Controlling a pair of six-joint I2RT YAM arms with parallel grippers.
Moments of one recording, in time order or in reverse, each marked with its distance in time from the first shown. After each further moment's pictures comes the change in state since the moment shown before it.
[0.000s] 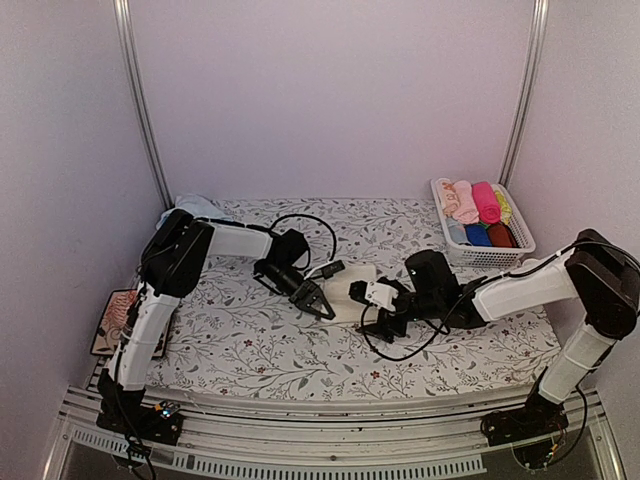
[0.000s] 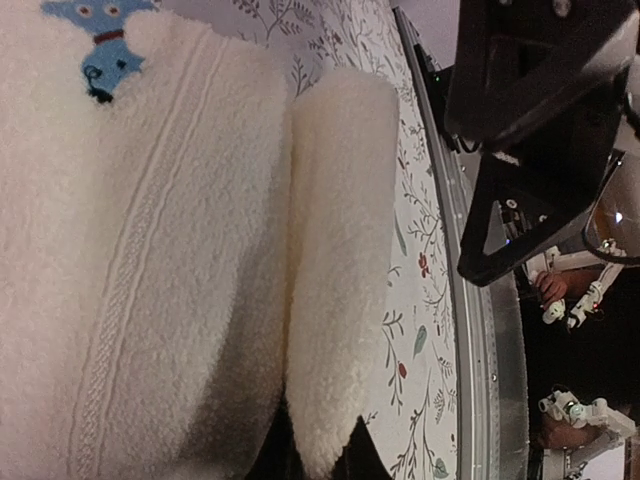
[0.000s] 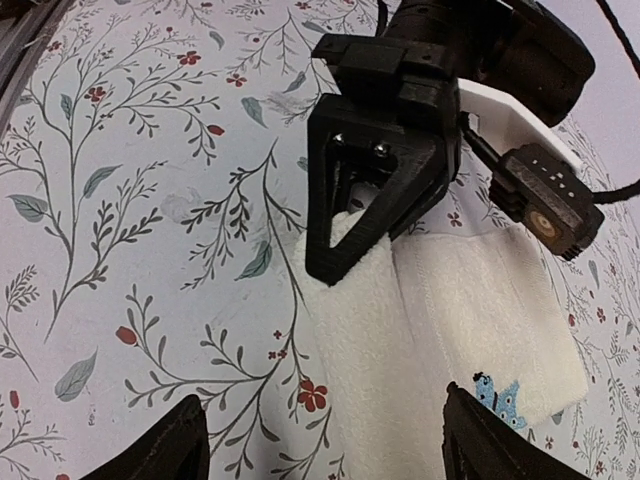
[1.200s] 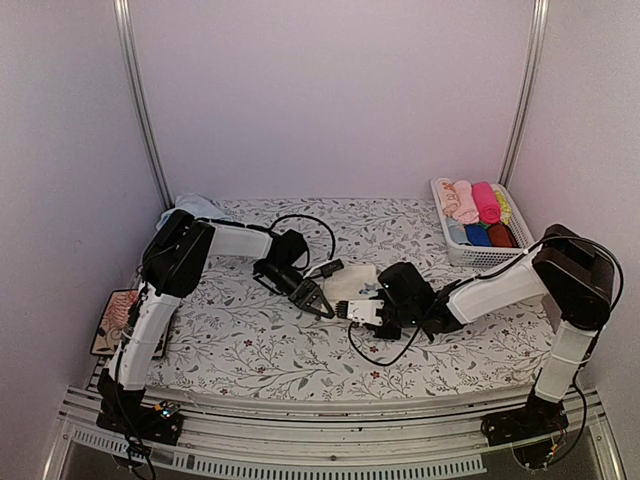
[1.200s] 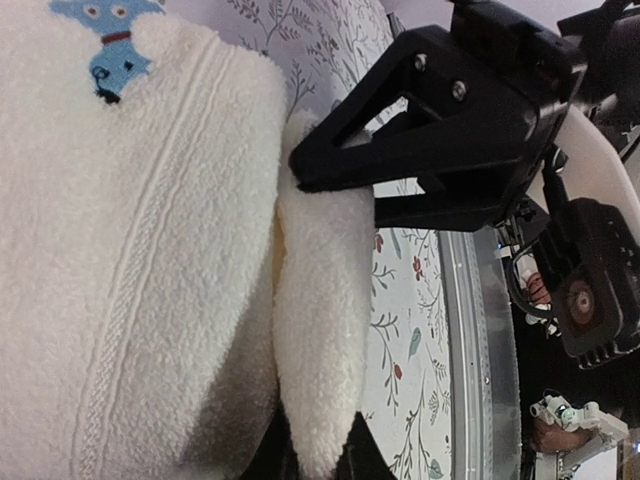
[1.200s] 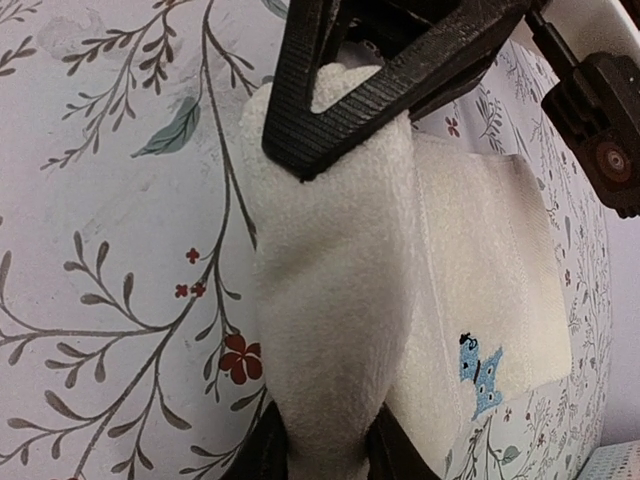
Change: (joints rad) left arm 0.008 0.019 0.021 -0.023 0.038 -0.016; right arm 0.092 0.164 0.106 -0.104 0.375 -0.220
